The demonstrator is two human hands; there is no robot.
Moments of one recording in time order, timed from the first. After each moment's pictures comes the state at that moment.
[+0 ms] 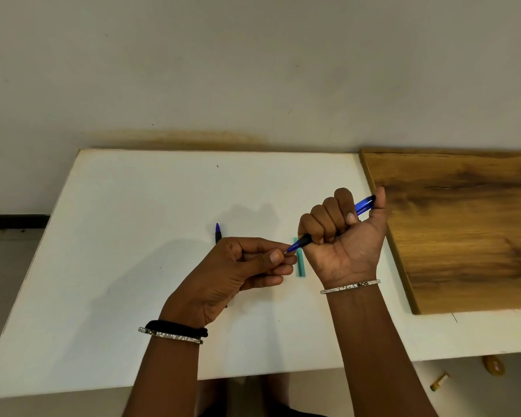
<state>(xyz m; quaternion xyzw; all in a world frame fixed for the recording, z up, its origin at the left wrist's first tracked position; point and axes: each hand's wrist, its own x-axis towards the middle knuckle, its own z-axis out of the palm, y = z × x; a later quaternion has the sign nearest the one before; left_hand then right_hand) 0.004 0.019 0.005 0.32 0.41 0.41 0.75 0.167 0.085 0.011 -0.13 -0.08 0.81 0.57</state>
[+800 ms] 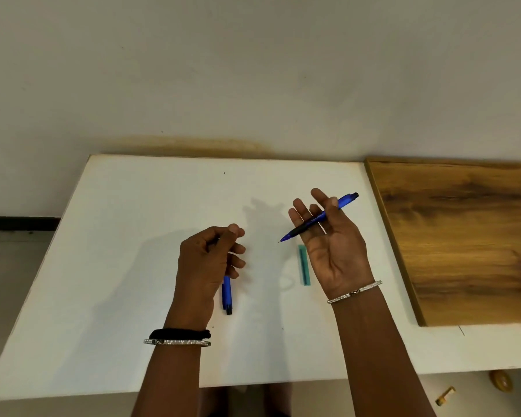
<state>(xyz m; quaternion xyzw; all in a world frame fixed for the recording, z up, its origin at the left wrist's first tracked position) -0.013 0.026 -0.013 0.25 0.64 0.53 0.50 0.157 0.092 0.007 -0.41 -0.13 0.71 0.56</state>
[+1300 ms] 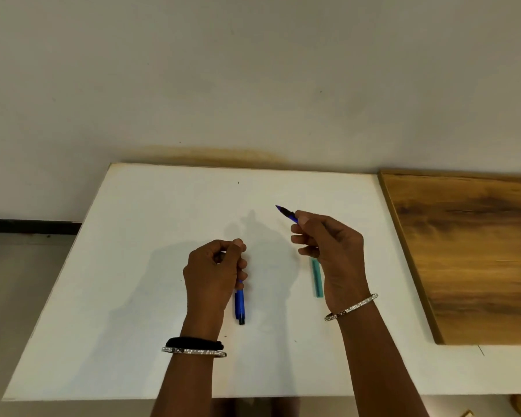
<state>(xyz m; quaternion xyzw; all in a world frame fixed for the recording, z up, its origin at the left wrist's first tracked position) -0.017 0.024 -0.022 0.24 0.72 0.50 0.42 0.142 0.081 0.006 -0.54 -0.41 0.56 0.48</state>
